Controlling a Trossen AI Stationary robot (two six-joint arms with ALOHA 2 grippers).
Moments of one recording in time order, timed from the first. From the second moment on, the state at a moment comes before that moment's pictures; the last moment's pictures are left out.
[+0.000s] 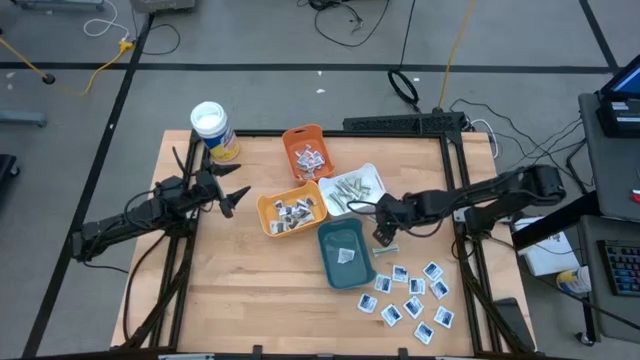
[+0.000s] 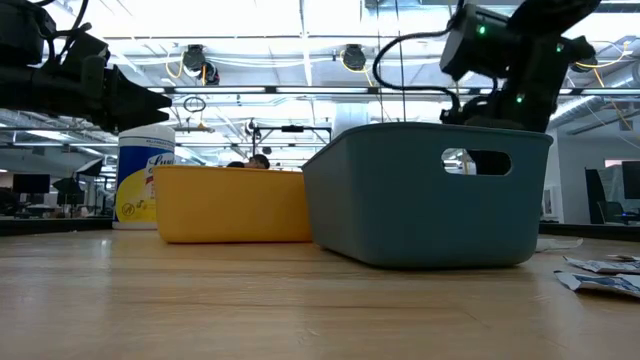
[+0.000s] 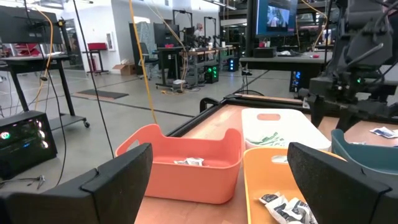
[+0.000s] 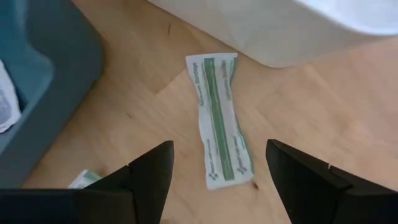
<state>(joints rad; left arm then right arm) 0.37 0.02 0.02 0.03 -0.09 0.04 0.04 1.39 0.69 -0.54 0.18 0.74</state>
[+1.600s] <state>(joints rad) 0.37 0.02 0.02 0.05 -0.09 0.04 0.00 1.49 1.17 -0.99 0.15 0.96</state>
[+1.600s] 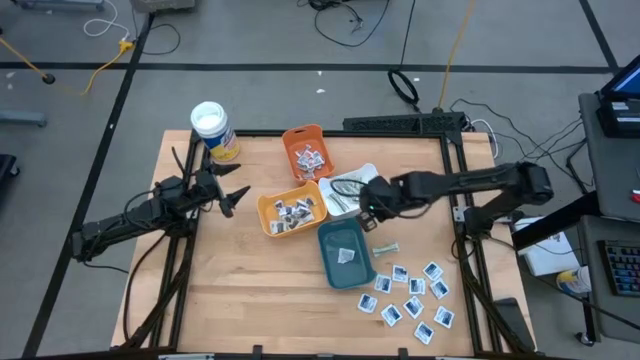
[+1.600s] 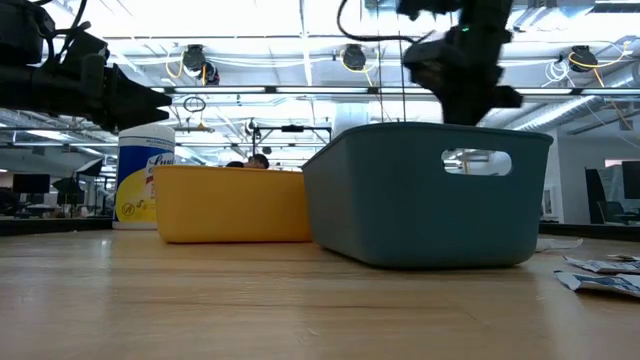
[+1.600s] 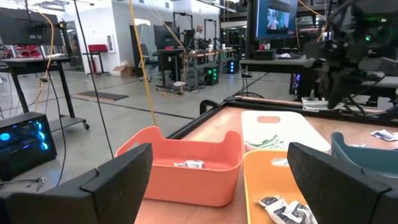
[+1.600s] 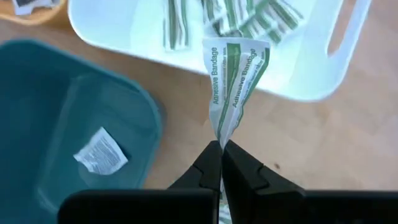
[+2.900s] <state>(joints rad) 0.37 0.02 0.02 0.05 -0.09 0.04 -0.25 1.86 1.45 -0.92 -0.02 0.60</state>
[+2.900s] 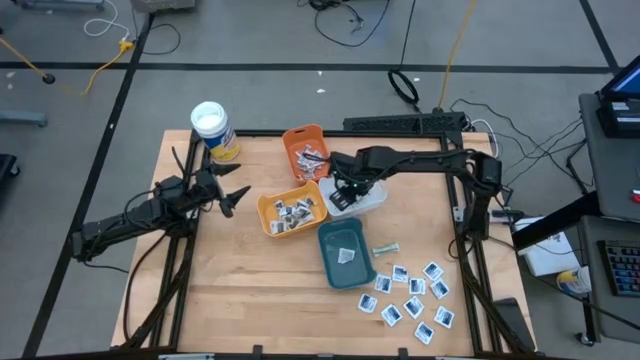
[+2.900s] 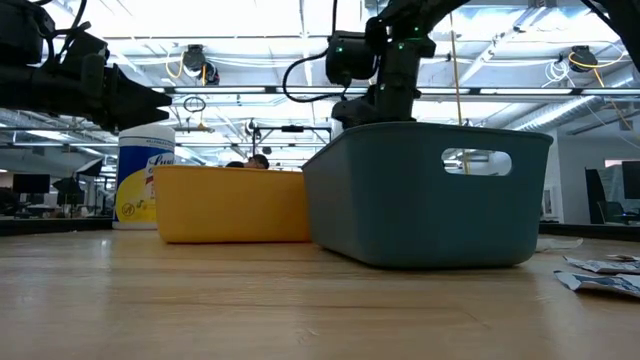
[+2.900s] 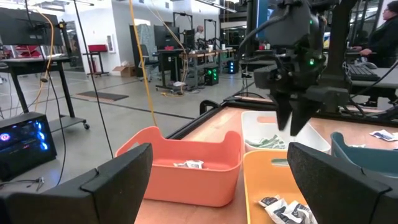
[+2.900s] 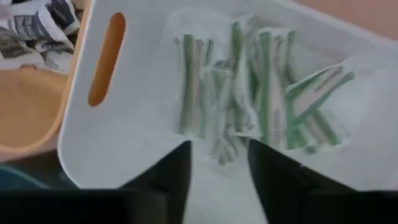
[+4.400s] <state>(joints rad) 0.37 0.02 0.02 0.05 -0.09 0.04 0.17 1.37 0.86 -0.82 -0.10 -0.06</state>
